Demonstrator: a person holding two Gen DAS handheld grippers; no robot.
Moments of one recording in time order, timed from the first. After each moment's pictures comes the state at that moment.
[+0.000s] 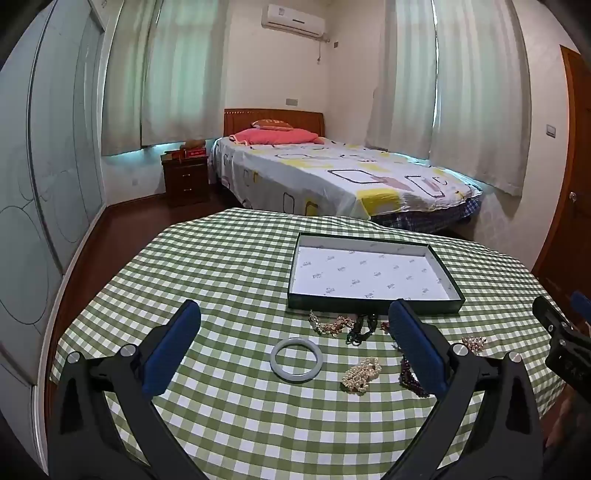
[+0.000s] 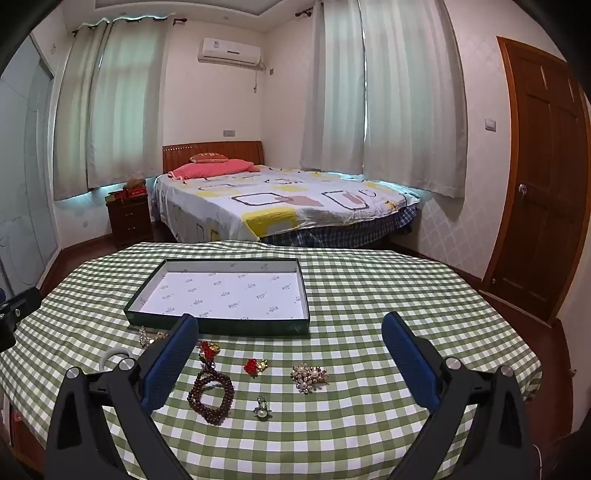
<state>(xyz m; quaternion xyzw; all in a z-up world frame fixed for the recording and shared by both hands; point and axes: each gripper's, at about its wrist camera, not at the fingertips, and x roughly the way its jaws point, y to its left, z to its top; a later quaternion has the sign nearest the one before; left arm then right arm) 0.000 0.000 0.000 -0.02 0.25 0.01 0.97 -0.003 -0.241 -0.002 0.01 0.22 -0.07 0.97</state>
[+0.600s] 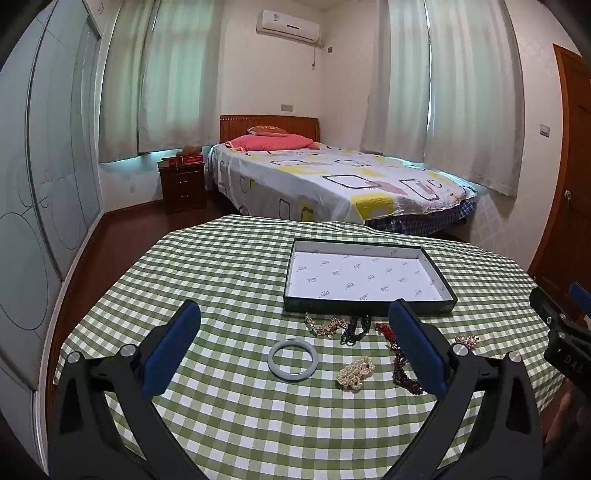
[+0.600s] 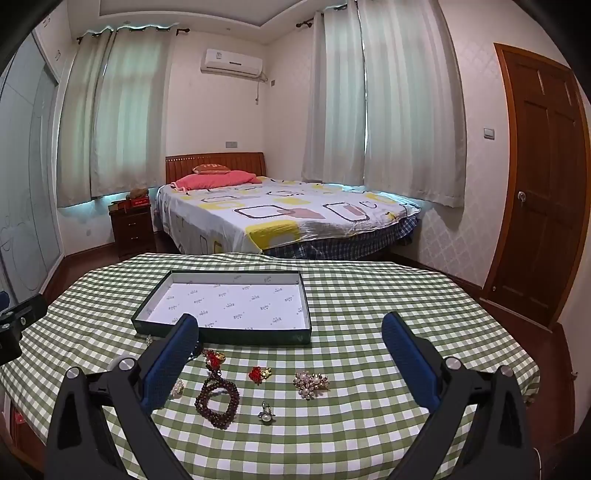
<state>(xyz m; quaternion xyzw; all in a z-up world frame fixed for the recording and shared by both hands) -0.009 -0.003 0.010 -0.02 0.24 0.00 0.97 -0.008 -0.240 0.013 0.01 0.21 -0.07 0.98</state>
